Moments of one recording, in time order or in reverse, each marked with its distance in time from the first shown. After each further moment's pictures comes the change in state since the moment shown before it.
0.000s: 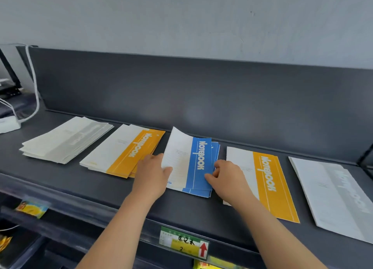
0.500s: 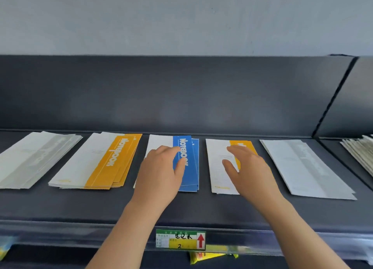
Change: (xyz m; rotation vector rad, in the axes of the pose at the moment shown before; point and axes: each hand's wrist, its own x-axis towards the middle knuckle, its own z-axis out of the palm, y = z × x) left_hand -0.031 0.045 -0.024 -0.082 0.082 0.385; right_hand -0.056 0.022 -0.041 -0.083 0.376 0.001
